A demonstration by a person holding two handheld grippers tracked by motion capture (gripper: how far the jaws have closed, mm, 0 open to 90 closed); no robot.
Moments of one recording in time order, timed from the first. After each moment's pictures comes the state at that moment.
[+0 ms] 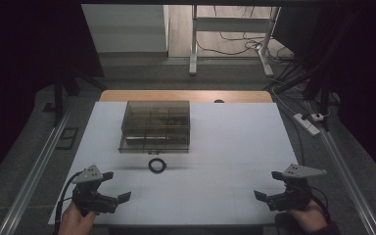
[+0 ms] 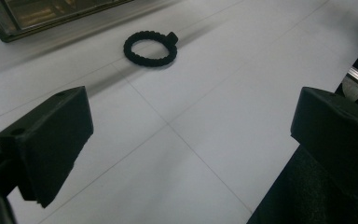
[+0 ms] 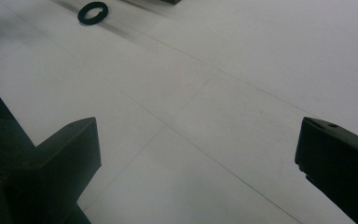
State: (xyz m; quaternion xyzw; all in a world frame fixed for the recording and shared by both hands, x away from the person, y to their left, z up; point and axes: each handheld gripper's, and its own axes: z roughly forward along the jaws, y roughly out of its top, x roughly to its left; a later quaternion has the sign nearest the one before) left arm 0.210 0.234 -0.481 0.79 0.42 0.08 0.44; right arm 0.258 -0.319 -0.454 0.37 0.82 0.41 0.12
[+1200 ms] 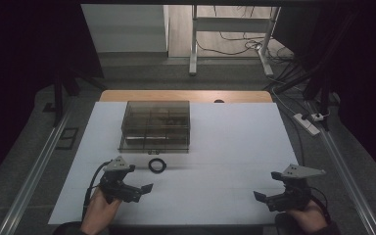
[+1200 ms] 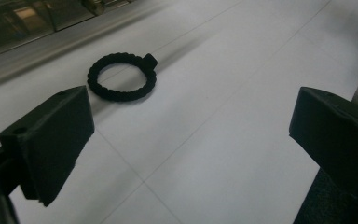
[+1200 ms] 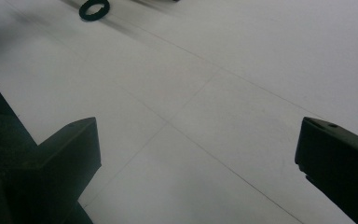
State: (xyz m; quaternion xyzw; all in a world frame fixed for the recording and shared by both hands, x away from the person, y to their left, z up) left arm 0.251 0.181 -0.490 0.81 0.40 0.06 0.42; right arm 0.257 -0.318 -0.454 0.36 0.83 0.41 0.11
